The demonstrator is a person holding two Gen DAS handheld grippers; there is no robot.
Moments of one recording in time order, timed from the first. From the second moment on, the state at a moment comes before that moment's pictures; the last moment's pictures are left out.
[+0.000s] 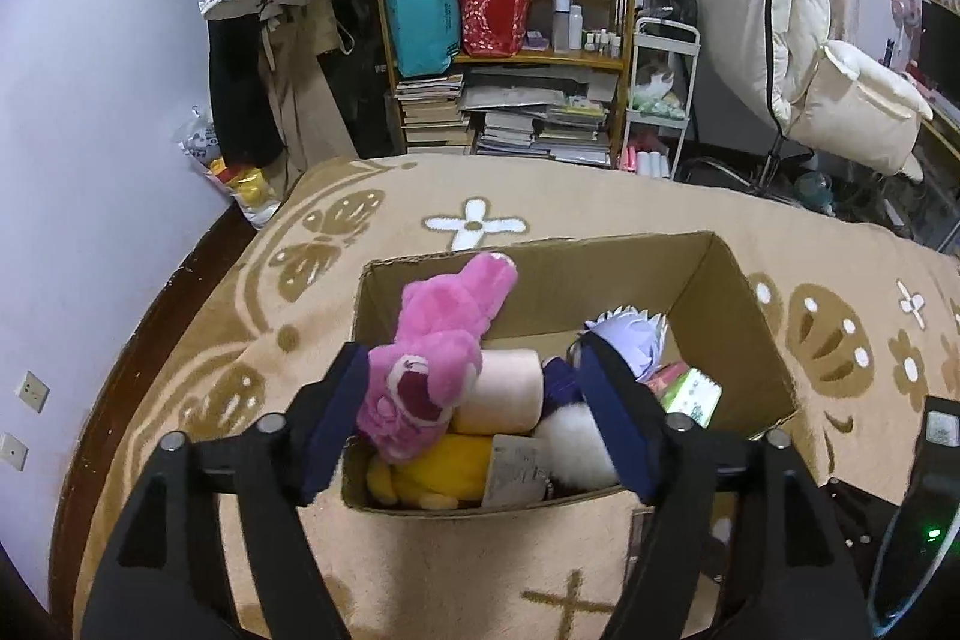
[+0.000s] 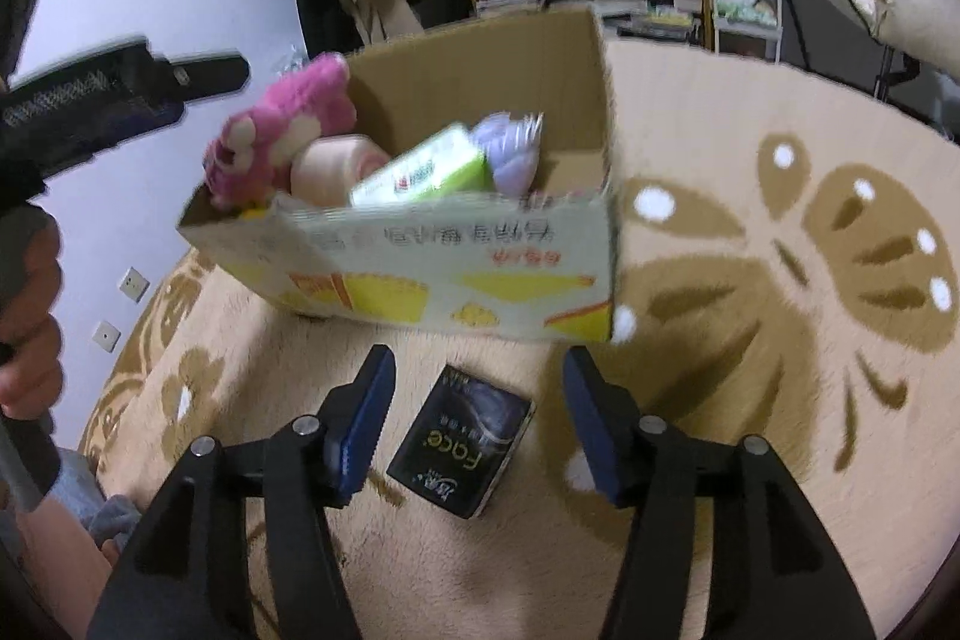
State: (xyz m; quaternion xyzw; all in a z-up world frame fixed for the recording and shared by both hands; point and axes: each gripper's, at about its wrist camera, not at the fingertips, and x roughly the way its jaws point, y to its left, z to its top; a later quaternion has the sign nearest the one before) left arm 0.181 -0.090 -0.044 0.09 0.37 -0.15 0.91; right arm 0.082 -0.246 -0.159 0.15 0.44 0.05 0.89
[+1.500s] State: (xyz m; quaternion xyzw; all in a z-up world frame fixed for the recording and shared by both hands) left arm 0.096 -0.034 0.003 0.12 0.31 -0.07 0.94; right arm 0.140 -0.247 -0.069 0.08 0.35 0.01 0.93
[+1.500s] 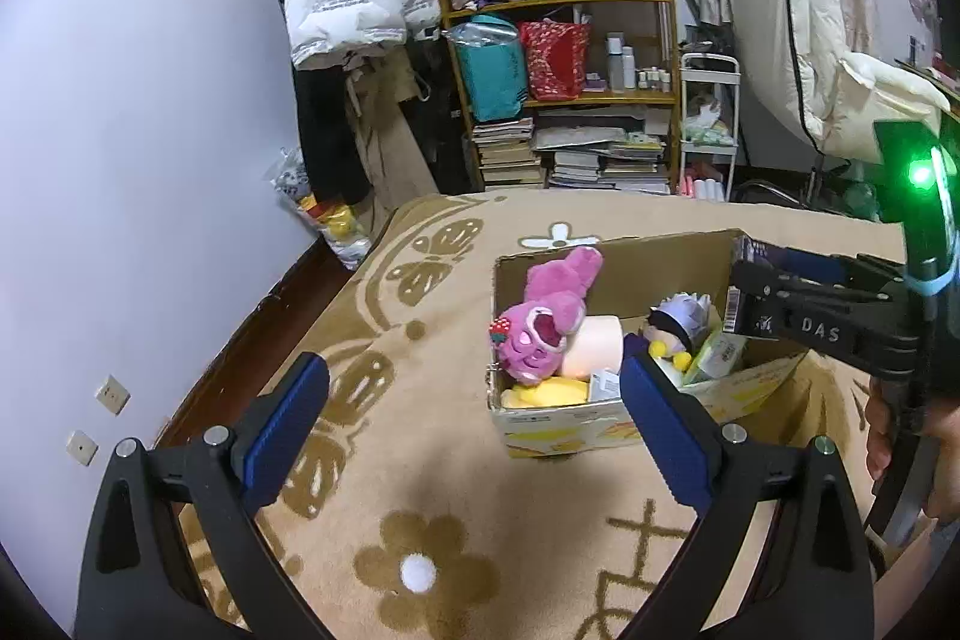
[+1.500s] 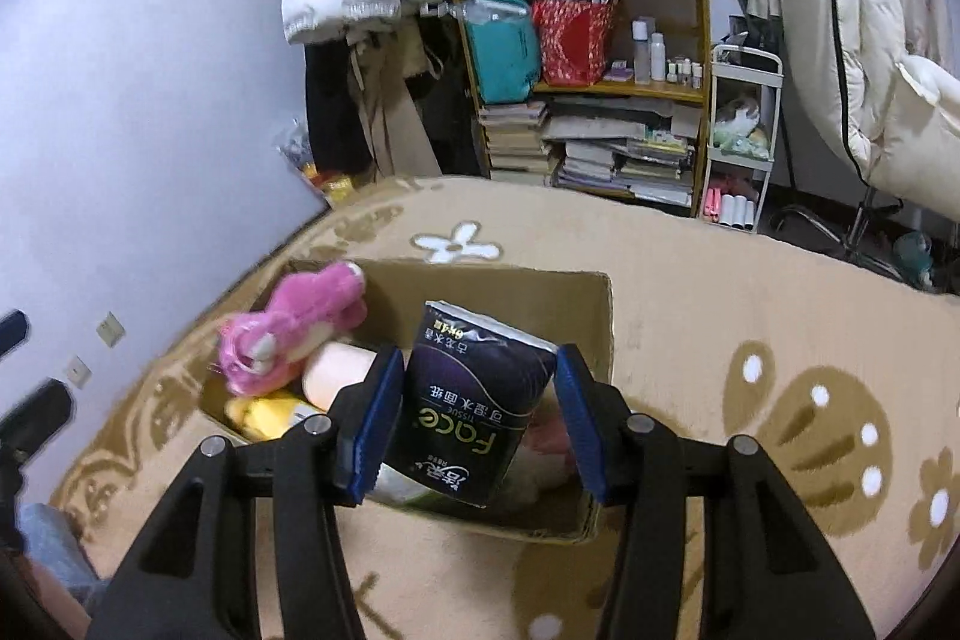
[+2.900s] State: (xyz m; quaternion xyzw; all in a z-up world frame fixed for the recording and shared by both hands) left arm -0.015 0.003 0.025 0.08 0.20 -0.06 0.97; right arm -0.024 -0.264 -0.007 0.09 0.21 0.01 0.97
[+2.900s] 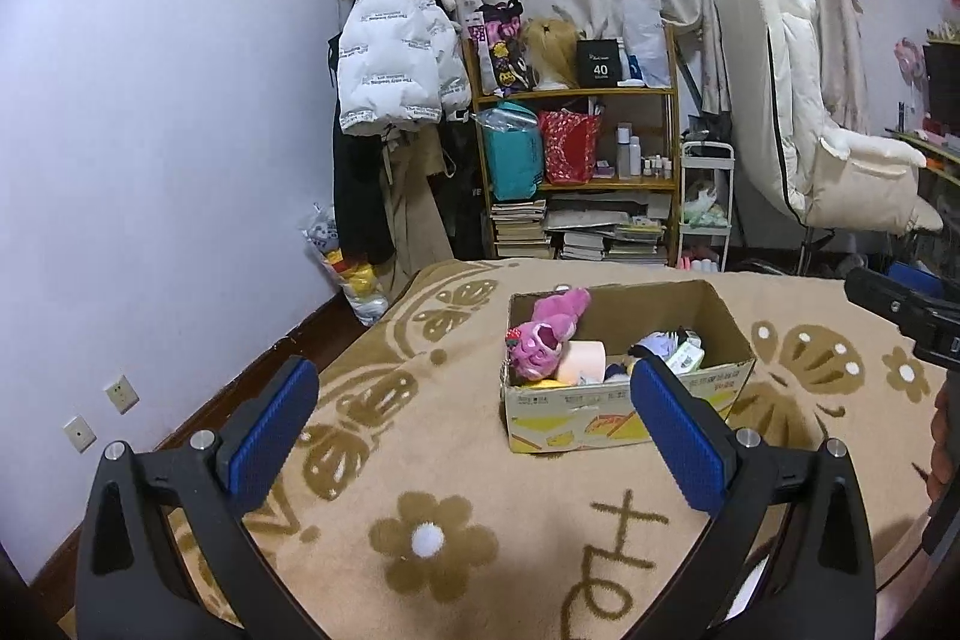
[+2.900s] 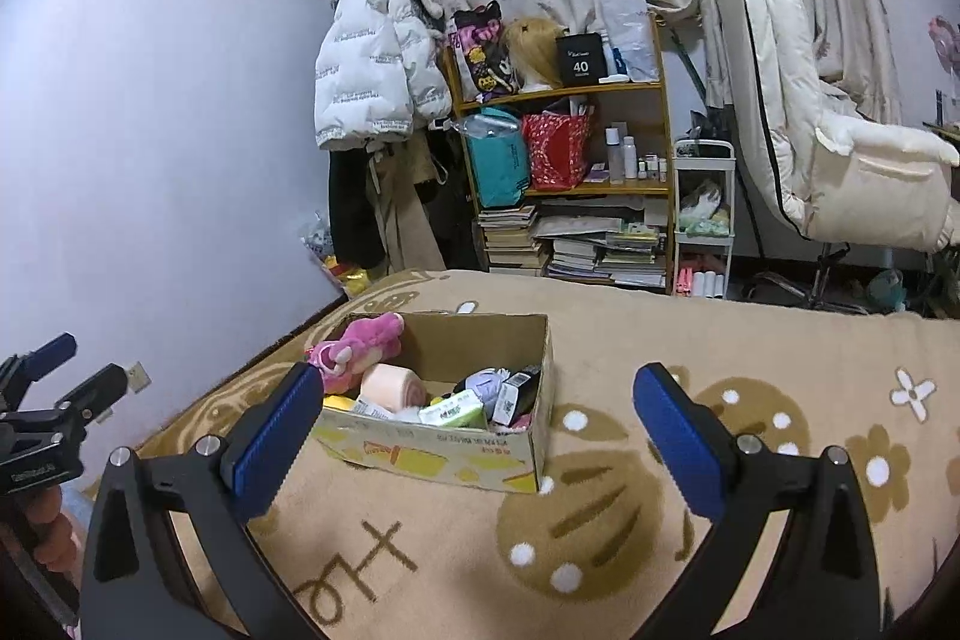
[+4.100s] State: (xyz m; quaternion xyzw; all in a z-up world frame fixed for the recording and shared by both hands) left arm 0.003 -0.015 -0.003 0.10 0.27 -0.08 0.95; right arm -0.036 -0.273 -0.037 0.11 0.23 -0.01 0.97
